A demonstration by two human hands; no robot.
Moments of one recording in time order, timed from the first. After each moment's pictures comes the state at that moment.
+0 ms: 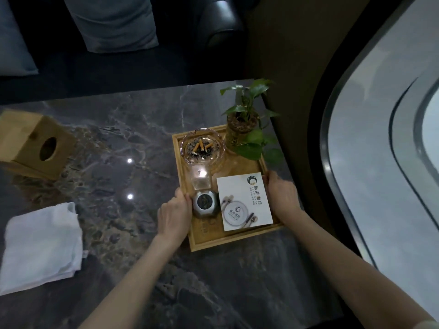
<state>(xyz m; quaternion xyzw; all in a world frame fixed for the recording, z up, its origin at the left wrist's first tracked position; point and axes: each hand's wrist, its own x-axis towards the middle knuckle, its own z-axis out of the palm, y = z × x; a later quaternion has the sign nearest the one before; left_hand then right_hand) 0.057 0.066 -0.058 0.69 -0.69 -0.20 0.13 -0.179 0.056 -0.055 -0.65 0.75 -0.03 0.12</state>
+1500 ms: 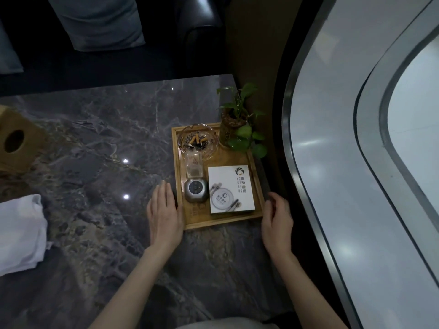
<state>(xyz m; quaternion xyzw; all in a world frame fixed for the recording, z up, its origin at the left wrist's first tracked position) 0.002 0.109 -0.087 0.71 -0.68 -0.17 0.10 -0.219 0.156 -0.063 -0.43 0.78 -0.36 0.26</state>
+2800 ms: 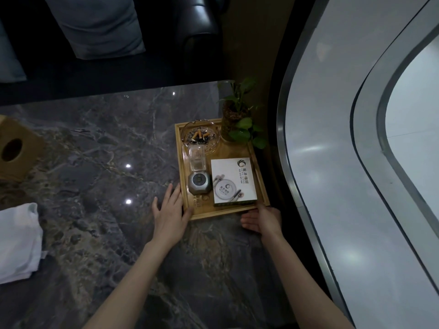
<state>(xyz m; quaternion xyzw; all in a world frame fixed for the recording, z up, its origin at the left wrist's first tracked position) -0.008 0.083 -0.093 0.64 -0.72 -0.26 0.07 -0.220 0.108 -0.076 -0.04 0.71 -0.41 0.57</state>
